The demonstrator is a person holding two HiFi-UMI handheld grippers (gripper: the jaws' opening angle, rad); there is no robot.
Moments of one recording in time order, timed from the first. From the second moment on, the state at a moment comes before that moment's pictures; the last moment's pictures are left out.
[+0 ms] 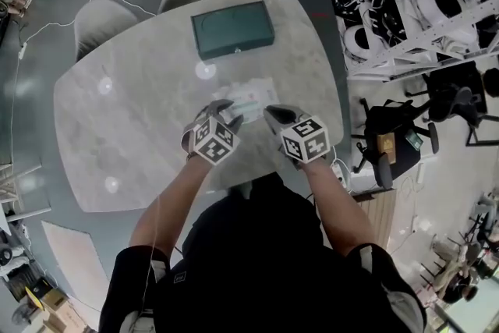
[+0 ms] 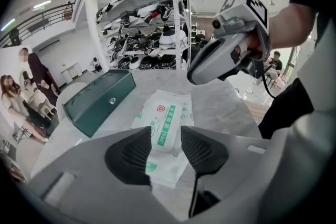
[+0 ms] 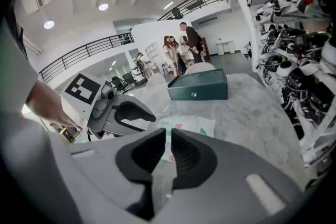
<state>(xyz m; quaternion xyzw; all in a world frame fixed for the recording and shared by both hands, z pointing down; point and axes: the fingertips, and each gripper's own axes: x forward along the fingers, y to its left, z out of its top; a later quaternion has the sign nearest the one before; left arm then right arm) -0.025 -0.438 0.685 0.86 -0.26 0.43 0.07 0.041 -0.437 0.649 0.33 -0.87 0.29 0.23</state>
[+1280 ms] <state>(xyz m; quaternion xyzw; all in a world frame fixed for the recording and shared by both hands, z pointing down) 0.003 -0.452 0.724 0.82 -0.18 0.54 -0.04 0.036 -0.464 0.732 0.27 -0.85 0.25 0.37</state>
